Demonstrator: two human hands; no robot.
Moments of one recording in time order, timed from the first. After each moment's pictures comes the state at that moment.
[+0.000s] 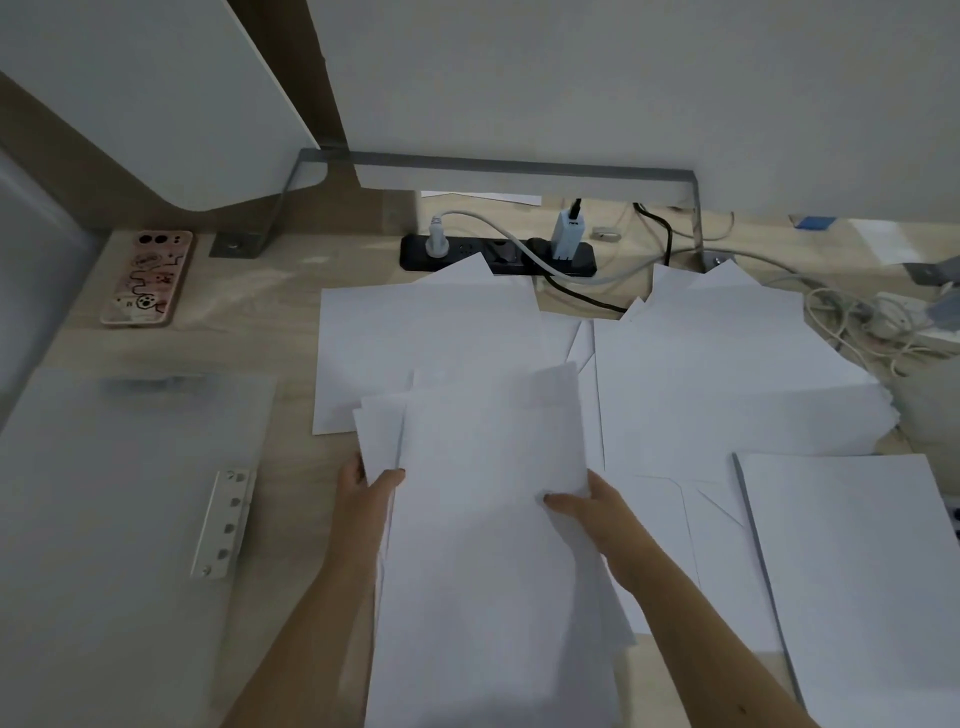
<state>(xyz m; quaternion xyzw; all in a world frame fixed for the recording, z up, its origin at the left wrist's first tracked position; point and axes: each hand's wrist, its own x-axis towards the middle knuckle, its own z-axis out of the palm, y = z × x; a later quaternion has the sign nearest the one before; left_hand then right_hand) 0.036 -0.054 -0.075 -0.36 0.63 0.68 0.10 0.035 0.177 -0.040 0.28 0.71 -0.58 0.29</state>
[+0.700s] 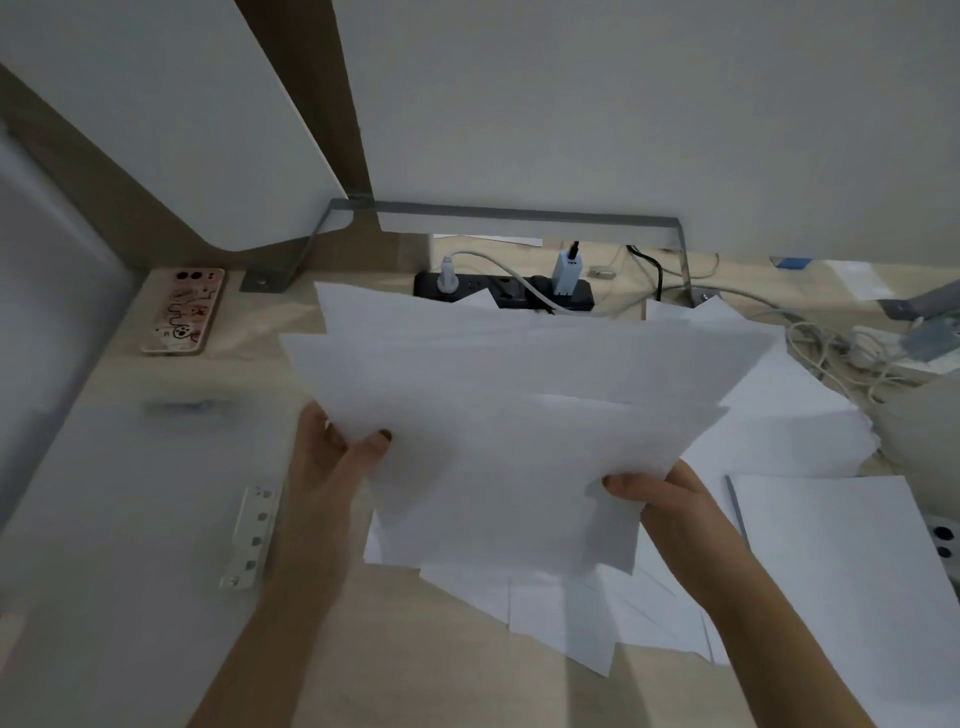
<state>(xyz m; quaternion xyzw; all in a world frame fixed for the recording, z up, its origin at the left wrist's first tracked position) 0.054 -0.070 0.059 -0.10 0.62 0.78 -0.10 0.049 0.184 0.069 0.07 0.65 -0.74 0.16</state>
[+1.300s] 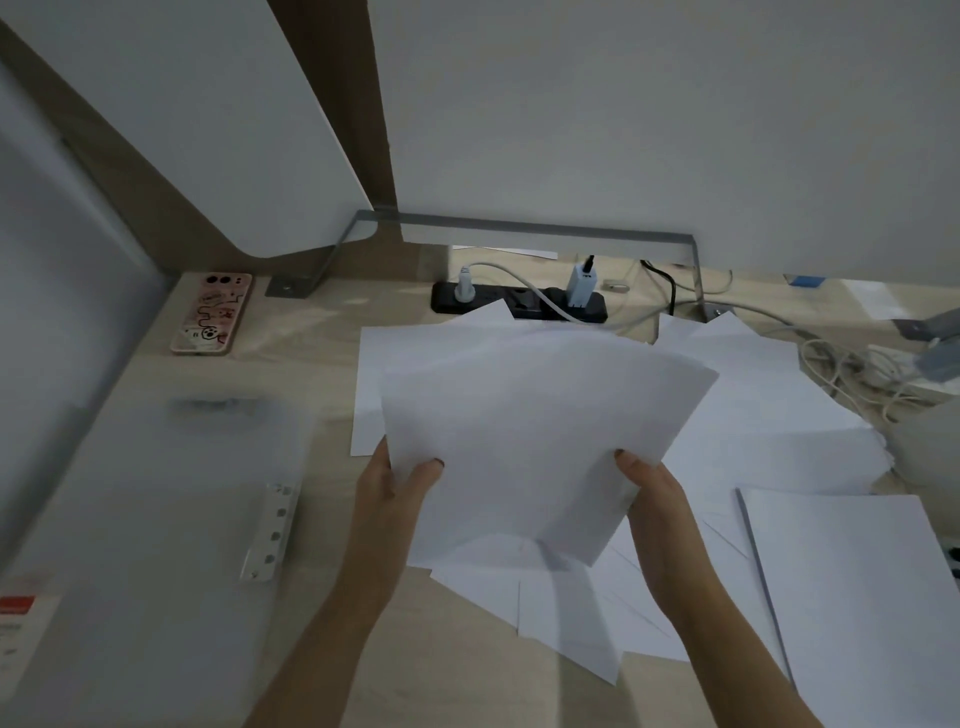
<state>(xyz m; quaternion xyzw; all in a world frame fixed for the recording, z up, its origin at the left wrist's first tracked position) 0.060 -0.050 0.039 -0.13 0.66 0.74 -0.03 0.052 0.162 0.044 0.11 0.66 -0.74 0.07</state>
